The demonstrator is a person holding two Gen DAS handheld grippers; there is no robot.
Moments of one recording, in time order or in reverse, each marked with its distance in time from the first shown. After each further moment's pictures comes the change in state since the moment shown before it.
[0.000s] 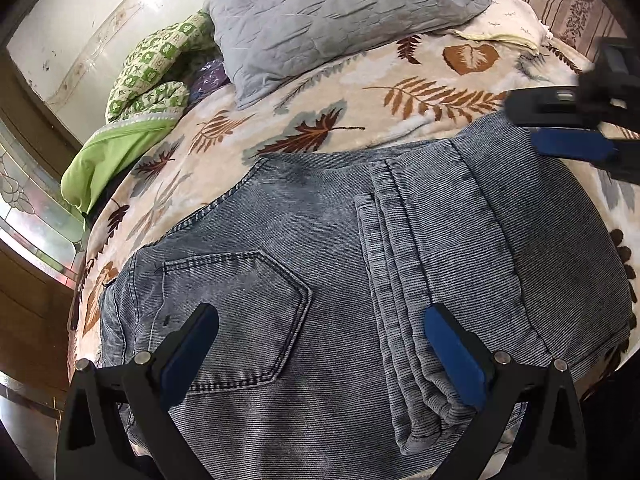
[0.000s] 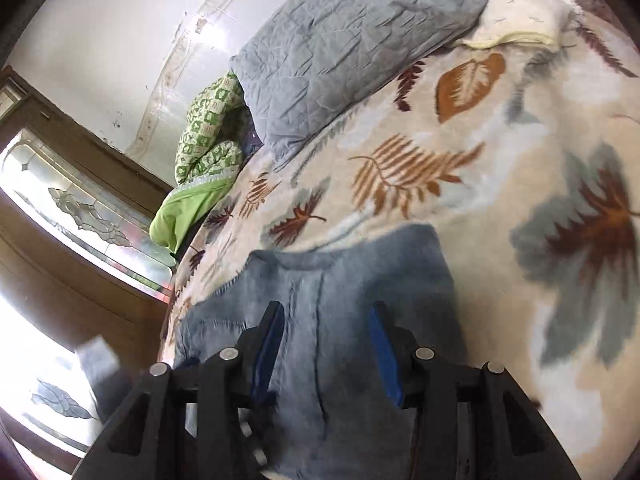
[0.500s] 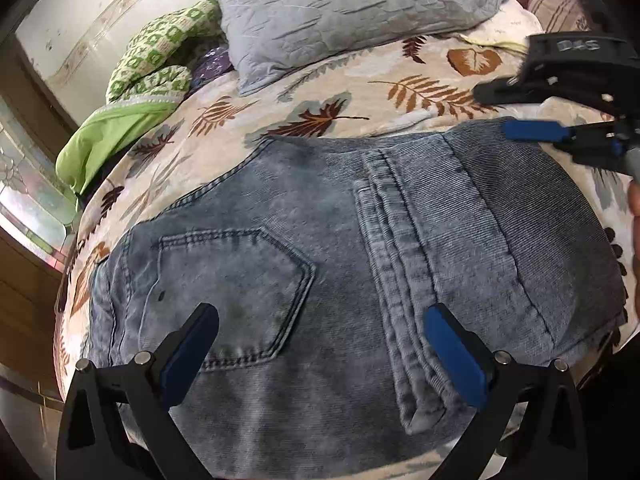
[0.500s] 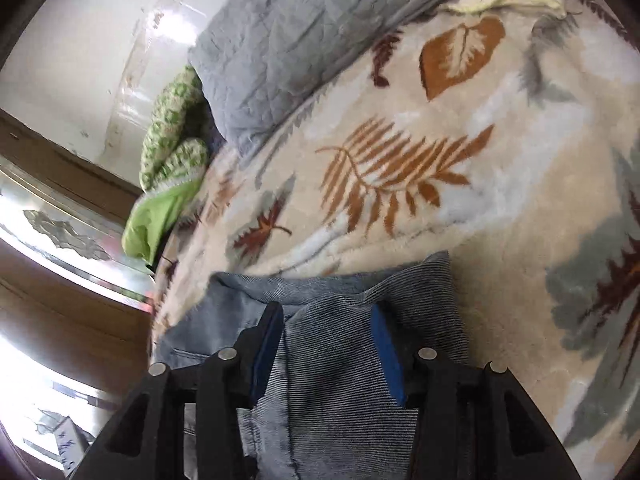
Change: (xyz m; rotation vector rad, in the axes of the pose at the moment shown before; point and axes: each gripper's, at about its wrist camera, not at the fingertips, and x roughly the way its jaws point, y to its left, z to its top) left arm -0.003 0.014 -0.017 -0.056 0.010 -0.046; right arm 0.032 -0.009 0.022 0.082 0.000 -0.011
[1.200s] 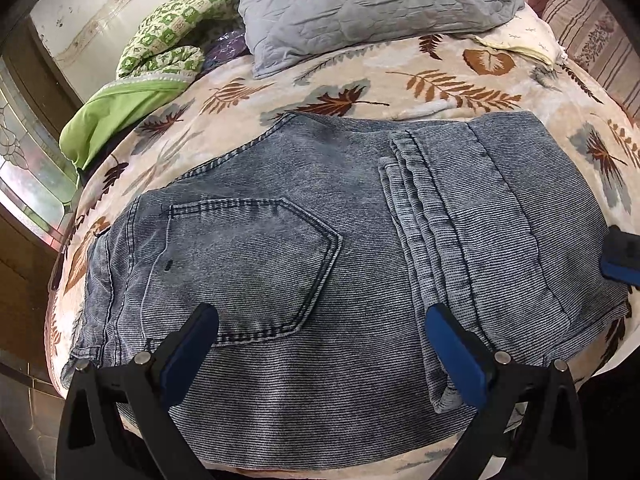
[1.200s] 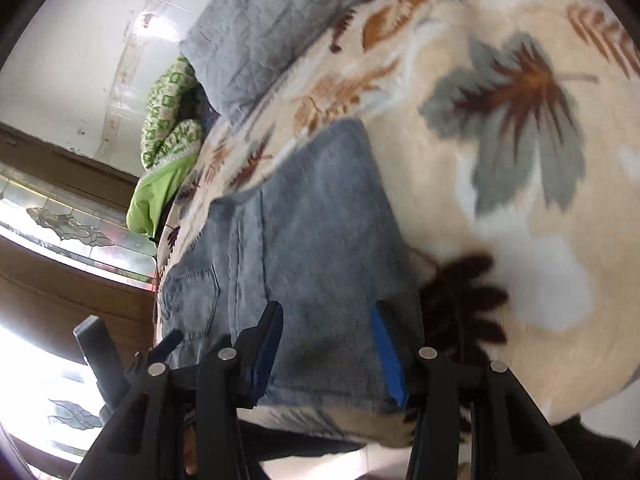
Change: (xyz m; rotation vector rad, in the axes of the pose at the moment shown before) left arm 0.007 0.016 -0.012 -0.045 0.021 -0.015; right arm -0.063 -0.036 -0.089 0.106 0.131 -0.028
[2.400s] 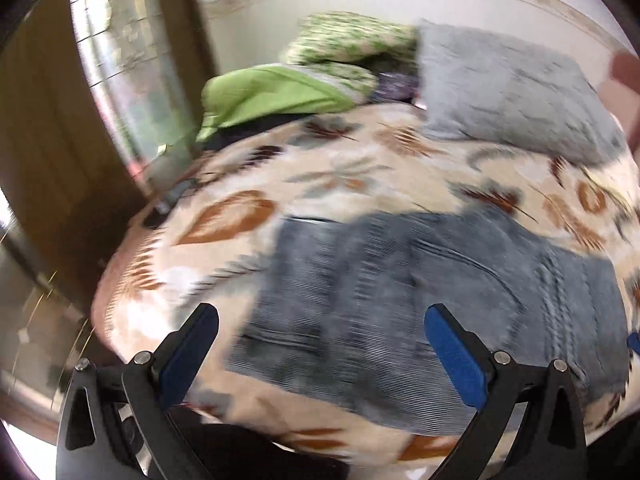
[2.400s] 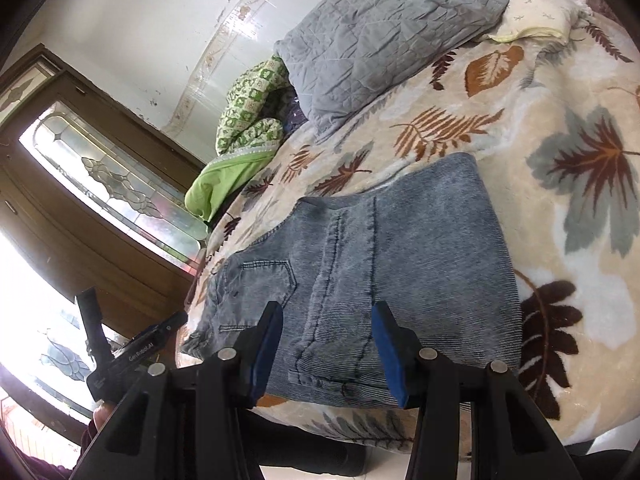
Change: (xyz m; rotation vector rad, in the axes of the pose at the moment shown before) left arm -0.068 0.187 -0.036 -0.425 -0.132 0.172; right arm -0.007 0.066 -0.022 -0.269 -0.116 0.164
